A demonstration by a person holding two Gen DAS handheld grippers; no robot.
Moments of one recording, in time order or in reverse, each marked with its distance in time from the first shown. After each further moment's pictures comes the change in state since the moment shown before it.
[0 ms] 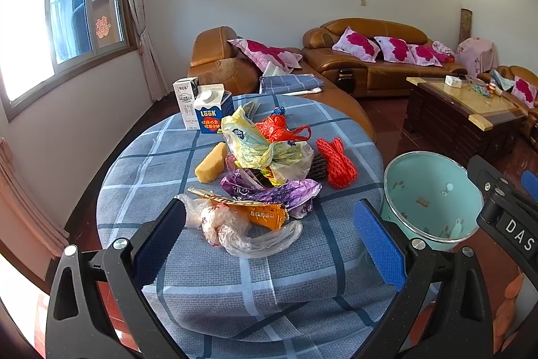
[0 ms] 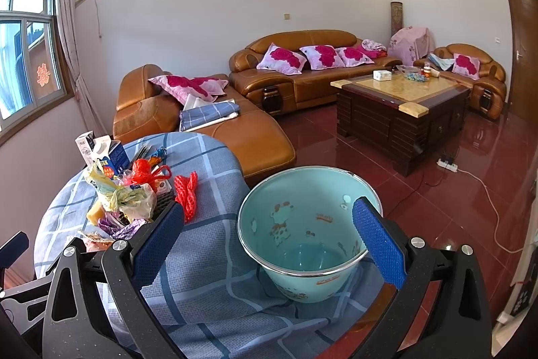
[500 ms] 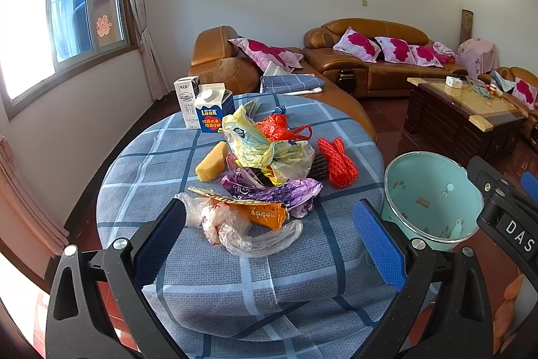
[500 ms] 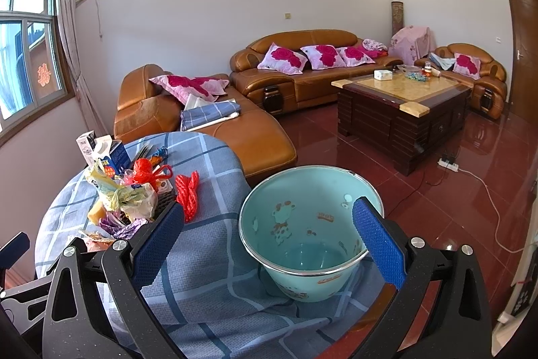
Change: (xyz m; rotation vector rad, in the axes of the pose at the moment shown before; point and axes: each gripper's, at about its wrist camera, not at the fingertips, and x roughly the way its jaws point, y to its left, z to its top) left arm 0.000 0.000 0.000 0.000 0.000 0.000; right arm 0.000 0.001 0.000 0.000 0.000 0.000
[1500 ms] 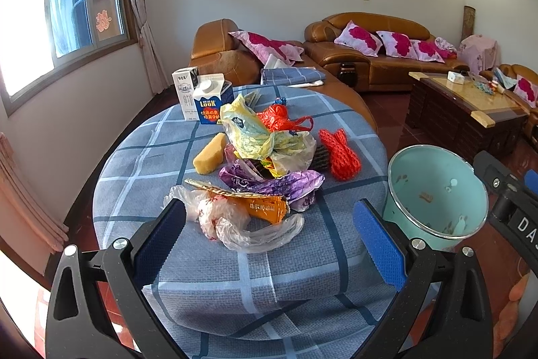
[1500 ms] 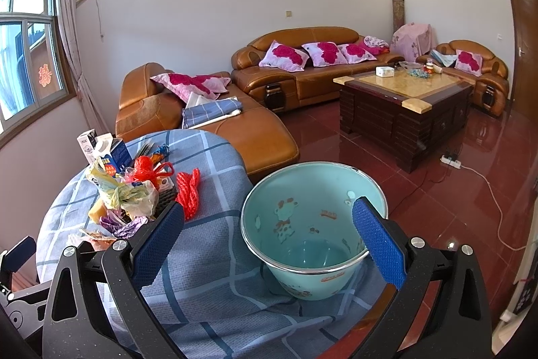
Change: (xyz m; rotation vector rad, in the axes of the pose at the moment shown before) left arm 0.014 0.000 -0.006 -0.007 0.032 0.001; right arm 0.000 0.006 -0.001 0.002 0.008 0.008
